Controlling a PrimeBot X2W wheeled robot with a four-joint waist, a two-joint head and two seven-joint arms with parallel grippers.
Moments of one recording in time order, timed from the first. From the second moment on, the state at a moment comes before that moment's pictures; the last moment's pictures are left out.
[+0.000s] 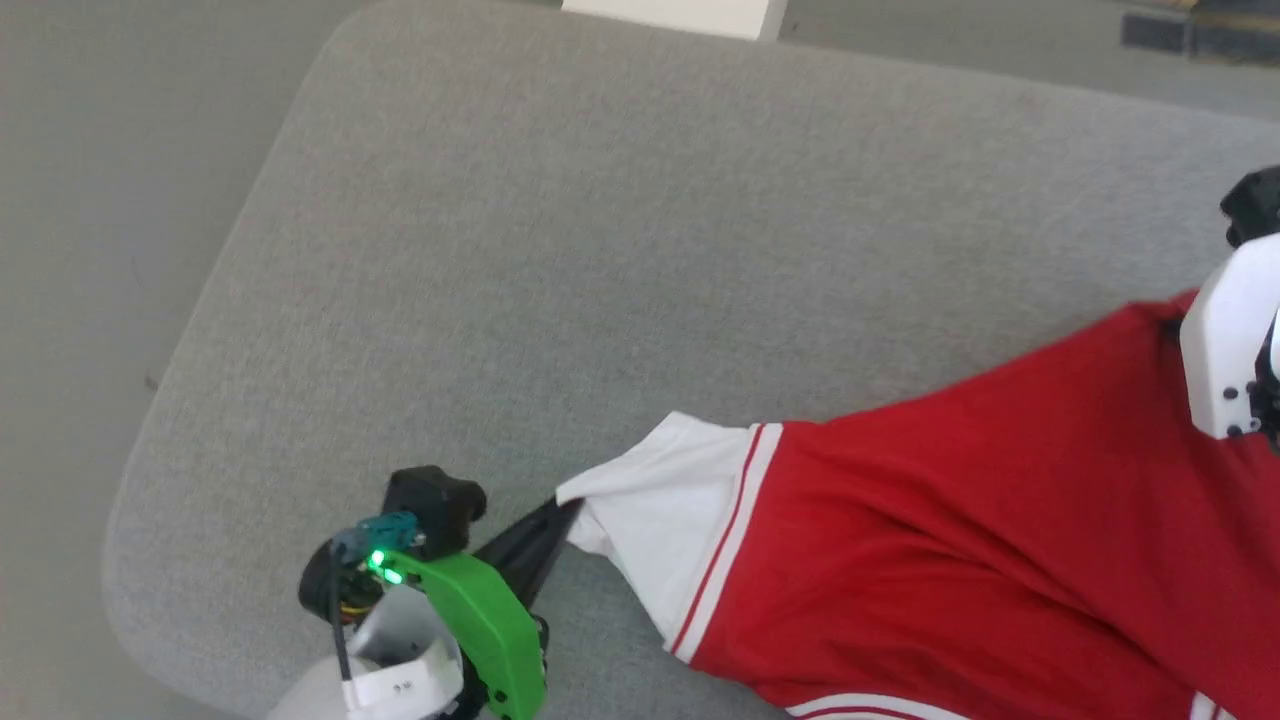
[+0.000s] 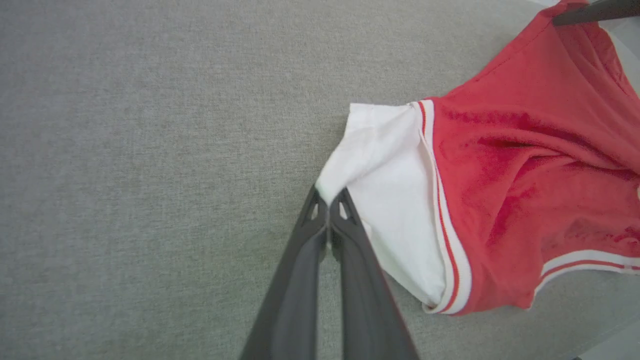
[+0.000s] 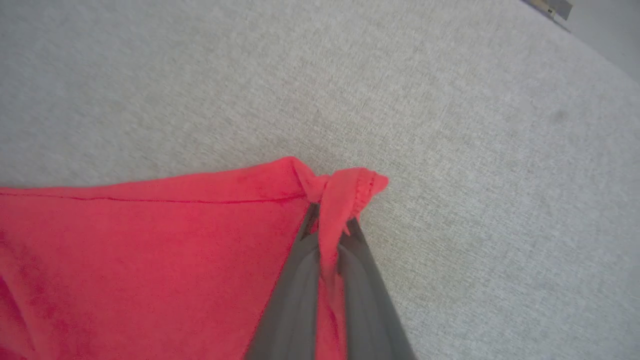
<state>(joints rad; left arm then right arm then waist) -0.13 0.38 -0.52 -0.11 -0.60 -0.04 0.23 -0.56 -0.56 0.17 0.28 0.46 0.13 0.90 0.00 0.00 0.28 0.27</state>
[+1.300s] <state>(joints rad) -0.77 0.56 -0.12 -0.47 -0.56 0.04 0.16 -0.74 -0.59 0.08 -0.28 0.60 0.13 0.57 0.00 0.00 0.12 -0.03</state>
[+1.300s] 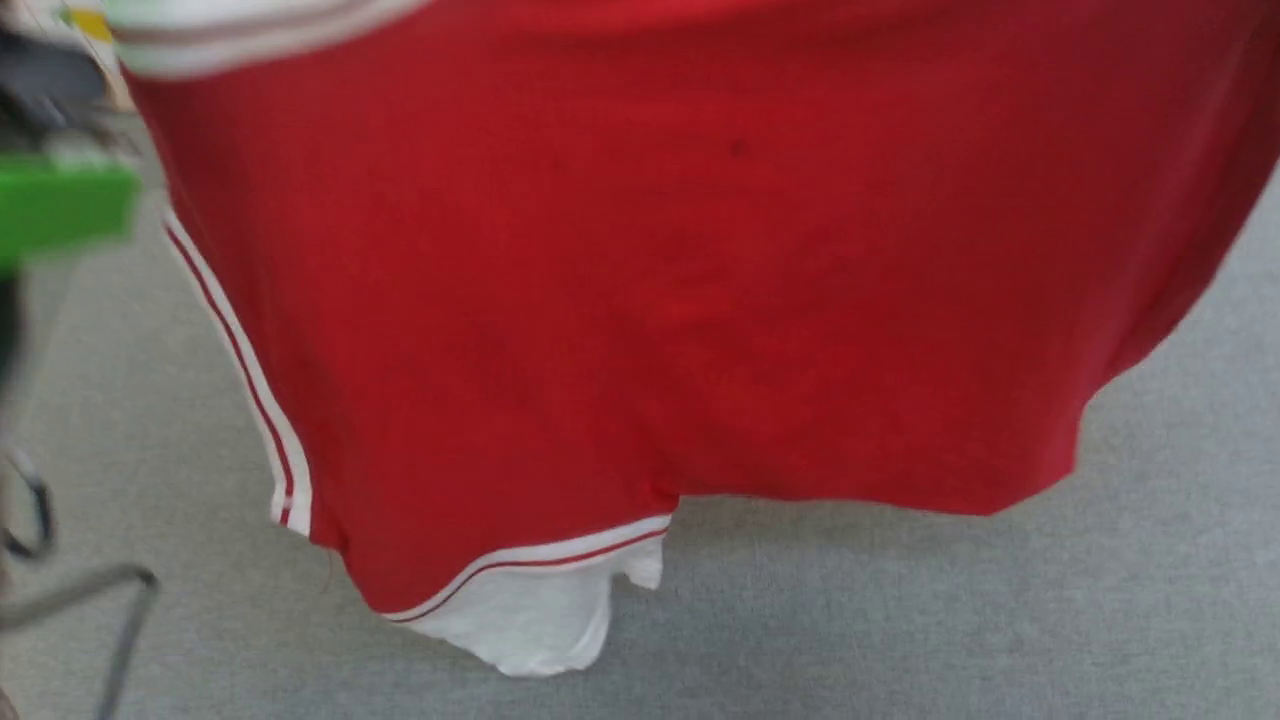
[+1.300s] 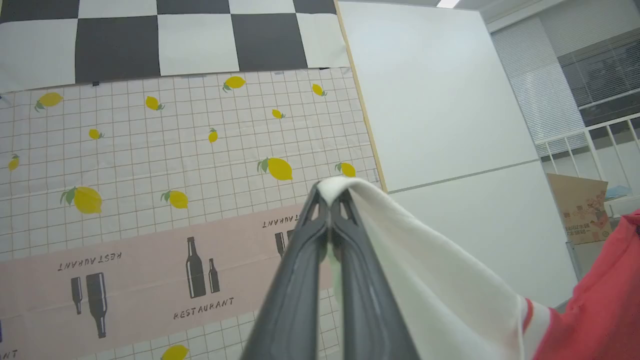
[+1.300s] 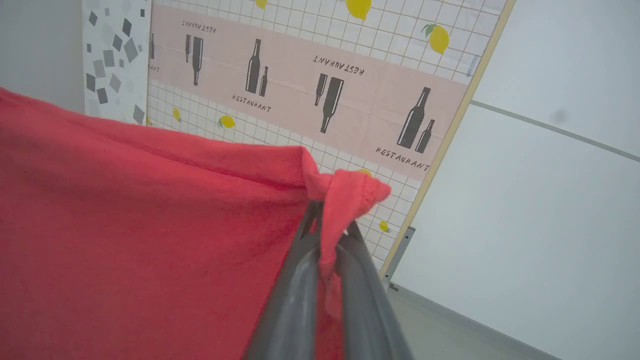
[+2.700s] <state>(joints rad) -0.92 0.36 -0.34 0.35 -0.47 -0.07 -0.24 -1.11 -0.39 0.45 0.74 0.44 0.13 -0.22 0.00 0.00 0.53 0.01</state>
